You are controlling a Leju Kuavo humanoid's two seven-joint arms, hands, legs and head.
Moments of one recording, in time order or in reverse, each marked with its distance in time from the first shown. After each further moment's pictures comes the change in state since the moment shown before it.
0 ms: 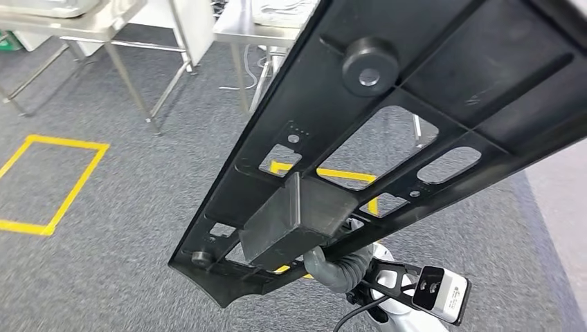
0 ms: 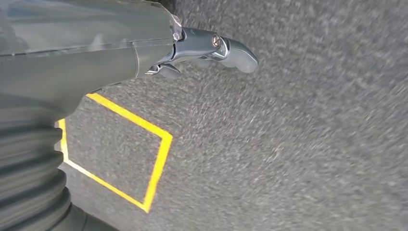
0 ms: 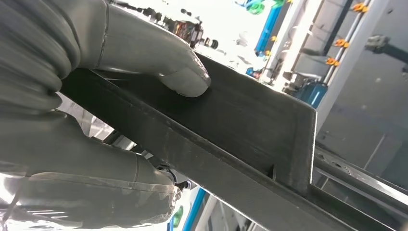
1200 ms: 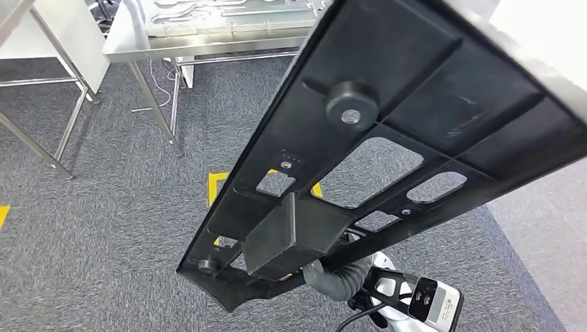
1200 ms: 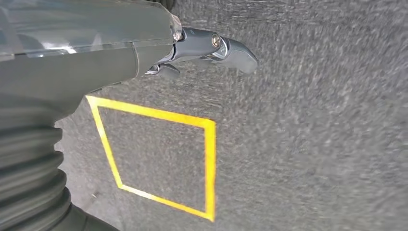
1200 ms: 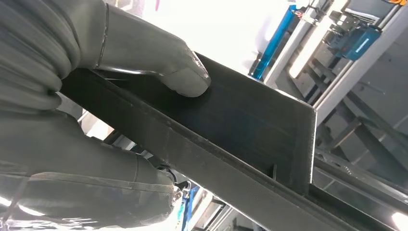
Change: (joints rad) left arm -0.005 0.000 0.000 0.000 -0.003 -0.045 0.015; right arm 0.044 -0.005 -0.017 0.023 0.060 0.031 -0.048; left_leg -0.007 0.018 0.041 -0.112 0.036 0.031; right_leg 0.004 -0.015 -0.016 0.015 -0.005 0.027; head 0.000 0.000
